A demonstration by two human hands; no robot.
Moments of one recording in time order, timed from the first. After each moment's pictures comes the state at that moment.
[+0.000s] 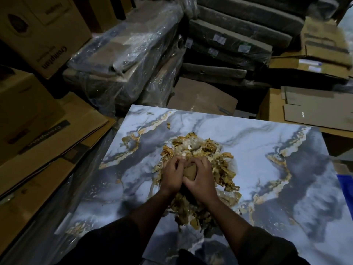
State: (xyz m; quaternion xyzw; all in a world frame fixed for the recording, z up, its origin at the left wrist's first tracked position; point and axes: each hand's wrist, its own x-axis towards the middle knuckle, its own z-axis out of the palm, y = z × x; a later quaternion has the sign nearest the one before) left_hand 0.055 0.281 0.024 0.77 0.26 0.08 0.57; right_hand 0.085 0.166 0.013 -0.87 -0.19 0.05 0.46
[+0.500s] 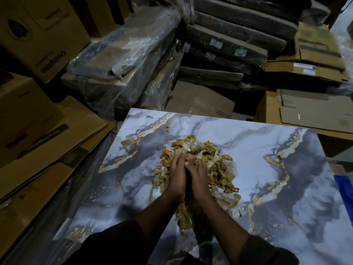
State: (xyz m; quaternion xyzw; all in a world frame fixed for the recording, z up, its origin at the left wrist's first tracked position) left_hand 0.063 0.254 0.051 0.53 0.31 0.08 0.78; right_hand 0.074 0.193 0.043 -0.66 0.06 0.18 0.72
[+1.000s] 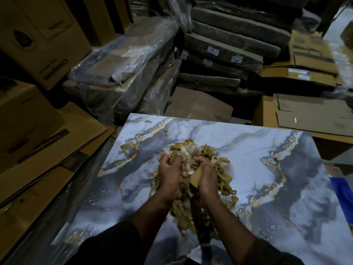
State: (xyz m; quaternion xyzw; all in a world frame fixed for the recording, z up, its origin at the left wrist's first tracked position) left_hand 0.073 0.266 0.056 0.57 0.37 0.16 0.72; right_hand 0.089 0.171 0.050 -0.68 0.09 0.10 0.72
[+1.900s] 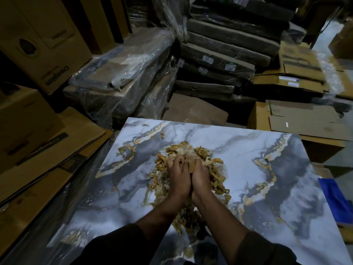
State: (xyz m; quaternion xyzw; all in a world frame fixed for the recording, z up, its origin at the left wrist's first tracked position) left_hand 0.054 0.221 0.077 0.73 0.29 0.16 0.60; right_hand 0.076 0.172 0.079 -0.62 0.20 0.19 0.74
